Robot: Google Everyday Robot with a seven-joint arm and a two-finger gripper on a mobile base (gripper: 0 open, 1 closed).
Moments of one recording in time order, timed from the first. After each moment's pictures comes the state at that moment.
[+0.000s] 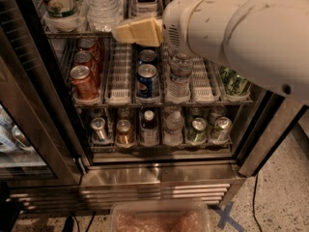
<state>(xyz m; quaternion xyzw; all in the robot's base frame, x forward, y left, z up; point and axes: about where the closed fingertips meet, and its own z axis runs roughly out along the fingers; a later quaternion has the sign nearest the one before) 0.559 -0.008 1.071 -0.28 0.70 0.10 0.65</state>
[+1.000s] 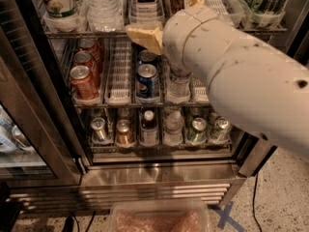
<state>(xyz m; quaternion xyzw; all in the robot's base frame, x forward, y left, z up) 0.556 -0.018 1.068 -0.28 0.65 0.02 0.71</state>
